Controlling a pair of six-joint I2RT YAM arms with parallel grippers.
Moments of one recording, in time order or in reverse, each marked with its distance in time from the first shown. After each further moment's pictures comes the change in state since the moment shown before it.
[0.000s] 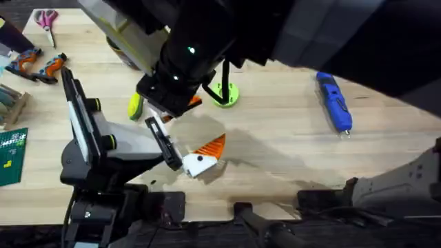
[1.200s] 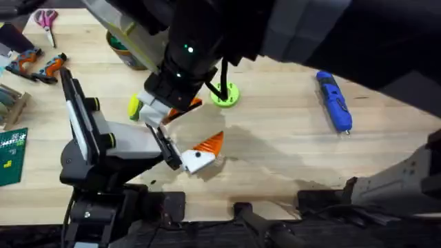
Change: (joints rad) left arm 0.001 0.000 0.000 0.000 -0.008 -0.012; right arm -0.019 0.029 0.007 -0.023 0.045 0.007
